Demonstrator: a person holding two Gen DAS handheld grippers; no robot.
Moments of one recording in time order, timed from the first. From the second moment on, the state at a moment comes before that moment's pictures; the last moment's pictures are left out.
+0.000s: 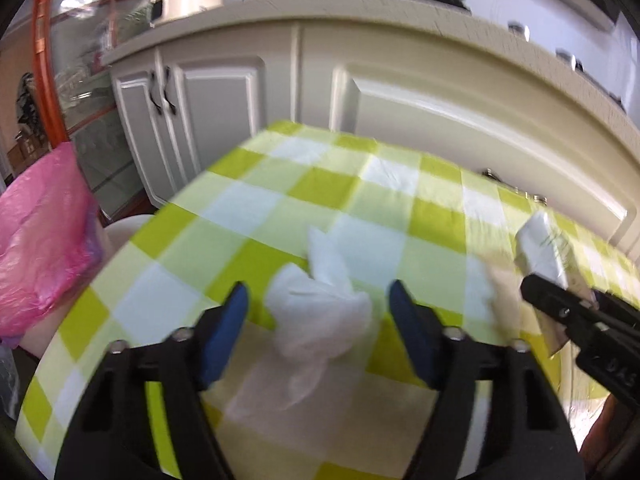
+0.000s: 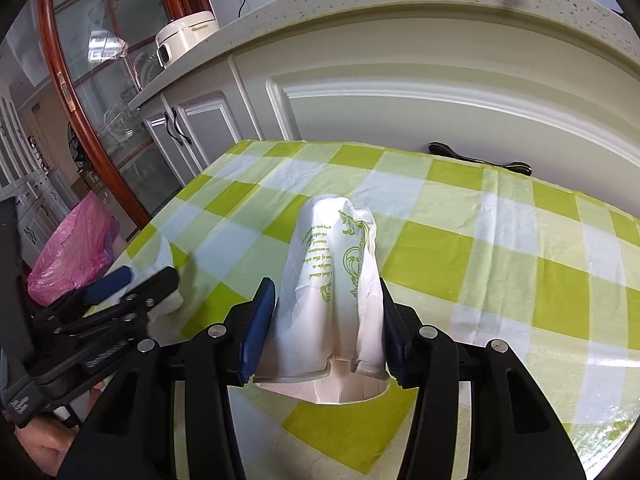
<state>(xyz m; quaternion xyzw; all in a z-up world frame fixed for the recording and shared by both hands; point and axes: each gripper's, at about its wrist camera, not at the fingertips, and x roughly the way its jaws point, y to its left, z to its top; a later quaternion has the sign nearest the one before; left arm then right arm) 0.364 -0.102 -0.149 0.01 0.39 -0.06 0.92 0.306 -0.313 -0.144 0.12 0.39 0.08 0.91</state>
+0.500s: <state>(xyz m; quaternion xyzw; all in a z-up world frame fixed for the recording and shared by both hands) 0.325 -0.078 -0.118 0.01 0.34 -0.06 0.94 0.291 -0.284 -0.116 0.10 0.37 0.10 0.92</state>
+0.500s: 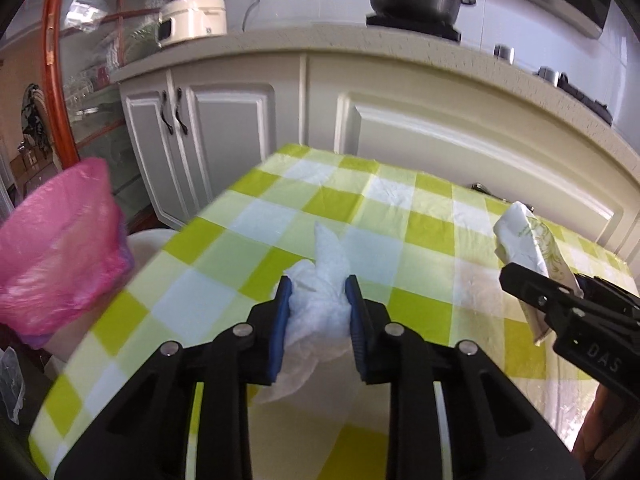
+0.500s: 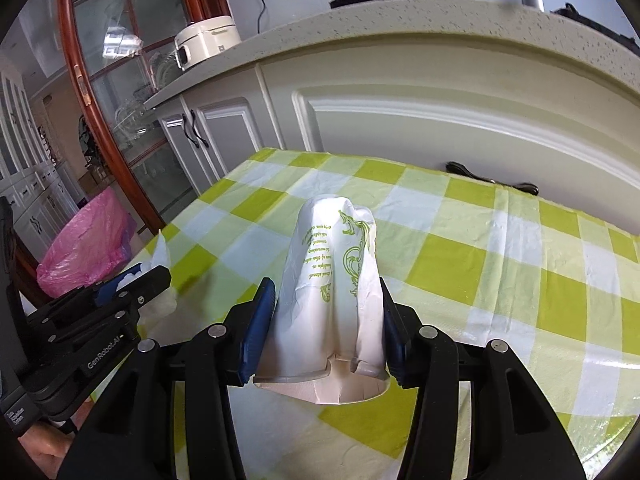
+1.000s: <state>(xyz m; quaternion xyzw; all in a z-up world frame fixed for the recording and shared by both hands) 0.250 0.085 -0.023 -0.03 0.24 0.04 0.97 0.275 -0.129 -0.025 0.02 0.28 0.22 0.93</state>
